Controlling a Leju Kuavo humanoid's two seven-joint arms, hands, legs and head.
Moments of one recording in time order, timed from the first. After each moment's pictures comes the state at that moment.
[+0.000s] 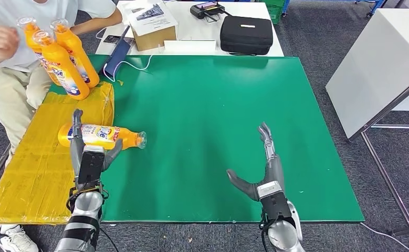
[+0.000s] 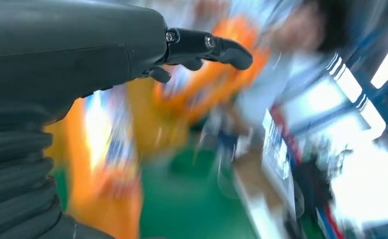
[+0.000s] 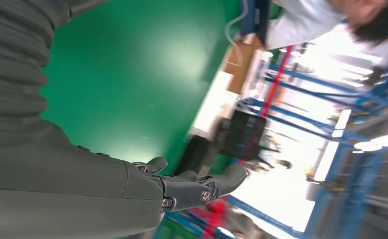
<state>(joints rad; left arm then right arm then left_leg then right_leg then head) -0.24 -0.18 0.06 -1.20 -0.51 0.44 -0.48 0.05 0.07 0.25 -1.58 0.28 -0.24 -0.42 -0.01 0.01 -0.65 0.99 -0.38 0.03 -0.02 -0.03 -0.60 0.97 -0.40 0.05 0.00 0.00</state>
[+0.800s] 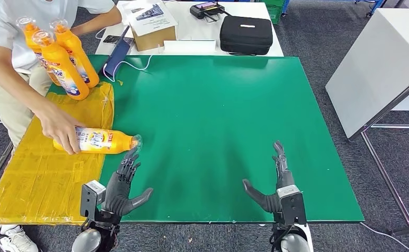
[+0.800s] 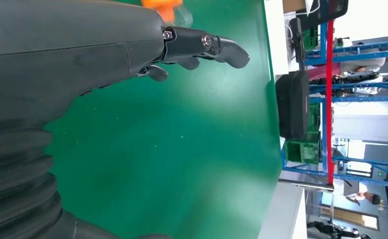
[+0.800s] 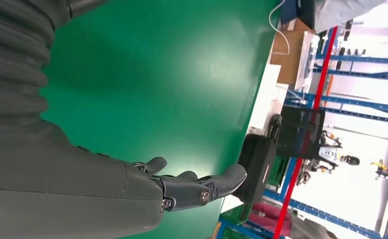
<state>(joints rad) 0.02 -0.10 -0.14 -1.36 -0.08 -0.13 -0.38 0.14 0.11 0.11 -1.57 0.22 -0.14 -0.39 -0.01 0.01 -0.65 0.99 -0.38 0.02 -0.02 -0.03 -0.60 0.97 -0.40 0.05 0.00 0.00</state>
